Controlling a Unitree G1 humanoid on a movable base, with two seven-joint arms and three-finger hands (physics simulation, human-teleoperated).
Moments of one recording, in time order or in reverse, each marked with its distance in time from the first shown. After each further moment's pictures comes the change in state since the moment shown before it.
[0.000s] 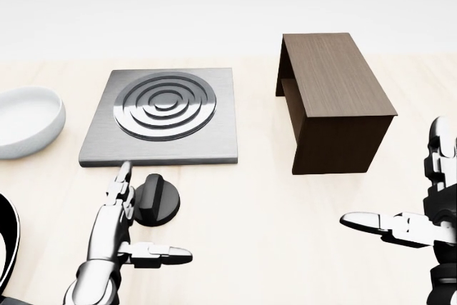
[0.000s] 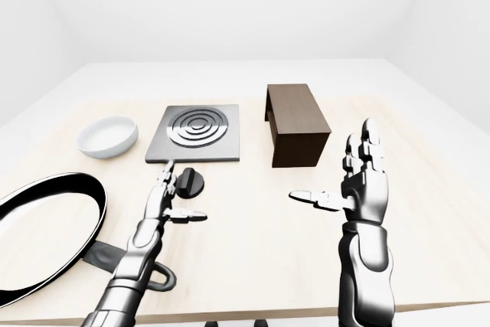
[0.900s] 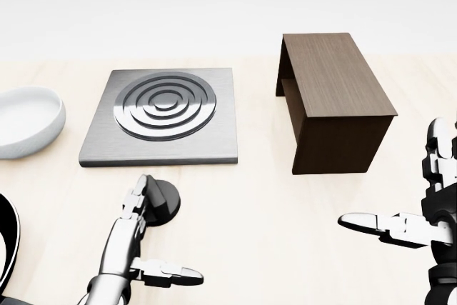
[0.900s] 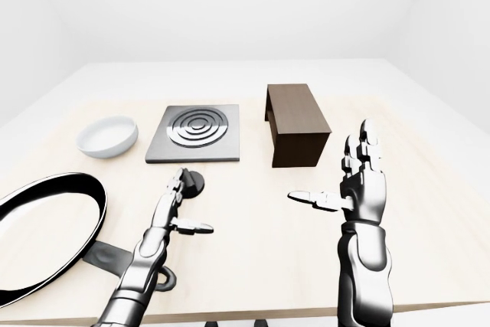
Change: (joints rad) left arm 0.066 -0.028 -0.050 -0.030 0.099 0.000 -0.010; right arm 0.000 0.000 0.007 0.008 -0.015 0.000 -0.002
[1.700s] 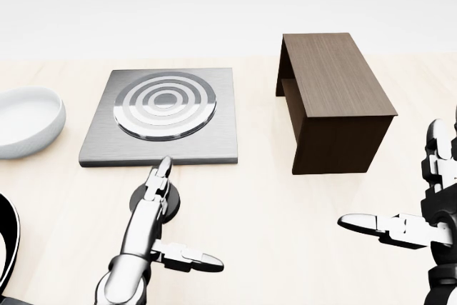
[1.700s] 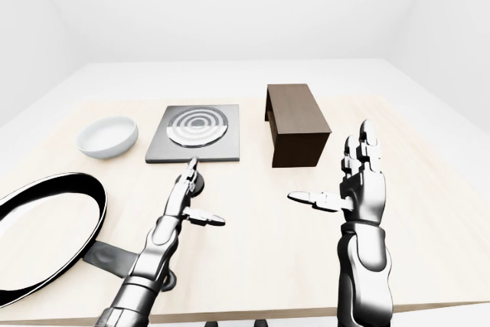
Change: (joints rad) left arm -0.071 -0.038 -0.047 -0.001 0.026 0.014 -0.013; right arm 0.004 0.002 0.001 0.001 0.000 0.000 0.001
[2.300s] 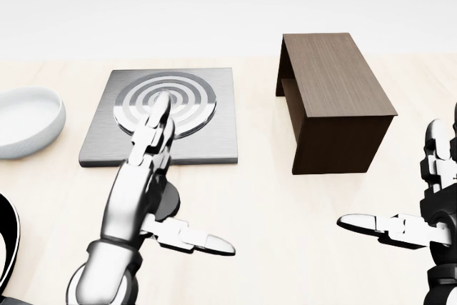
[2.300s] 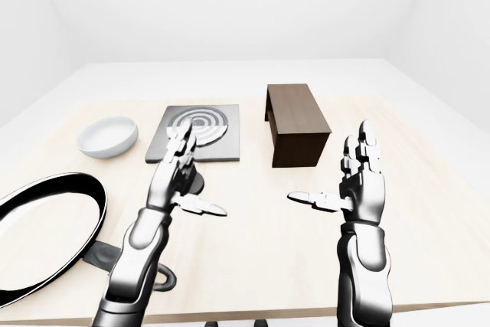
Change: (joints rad) left arm 0.102 -0.012 -0.085 -0.606 -0.023 0.160 -0.068; right arm 0.000 0.000 0.002 0.003 0.000 0.000 0.001
